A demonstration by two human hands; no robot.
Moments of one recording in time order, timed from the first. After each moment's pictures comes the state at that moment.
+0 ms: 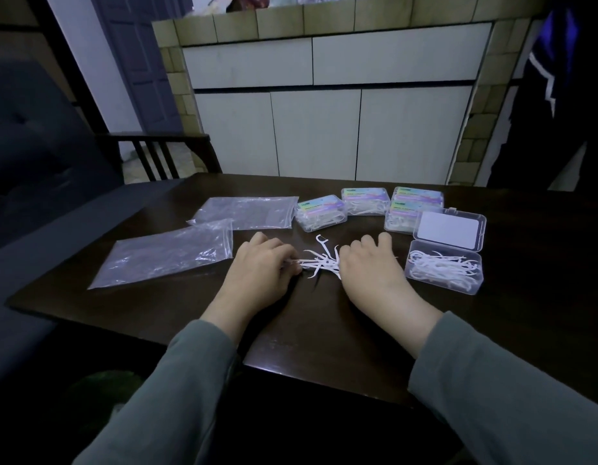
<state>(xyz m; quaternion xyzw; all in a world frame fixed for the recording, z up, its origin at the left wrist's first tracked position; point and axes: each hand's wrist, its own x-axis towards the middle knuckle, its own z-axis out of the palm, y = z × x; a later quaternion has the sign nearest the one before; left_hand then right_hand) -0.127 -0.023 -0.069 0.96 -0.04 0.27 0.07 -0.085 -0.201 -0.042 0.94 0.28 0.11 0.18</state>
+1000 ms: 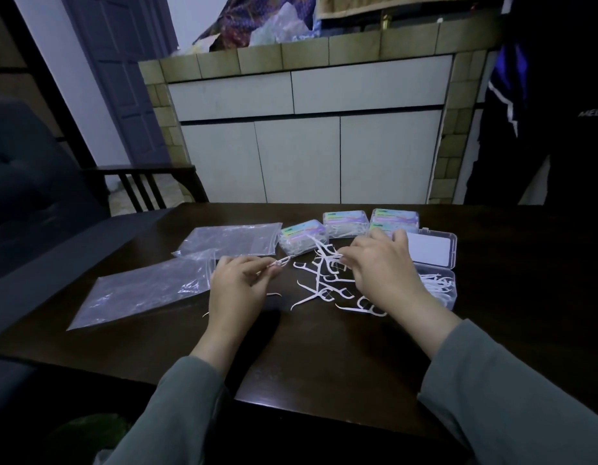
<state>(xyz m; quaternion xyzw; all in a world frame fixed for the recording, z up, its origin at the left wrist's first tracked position) -0.124 -0.033 -0.060 0.88 0.05 0.39 0.25 -0.052 -0.245 -0.029 0.92 0.30 0.26 -0.07</state>
